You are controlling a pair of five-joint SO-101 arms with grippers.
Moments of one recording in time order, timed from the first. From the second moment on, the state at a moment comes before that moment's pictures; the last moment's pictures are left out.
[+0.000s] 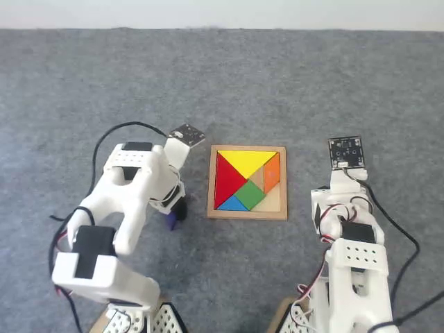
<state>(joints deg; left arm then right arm) -2.3 6.3 37.1 65.3 -27.9 3.7 -51.9 77.5 34.4 10.9</state>
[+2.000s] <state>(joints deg) -0.6 -6.5 40.3 70.9 -28.5 3.7 -51.9 77.5 34.4 10.9</state>
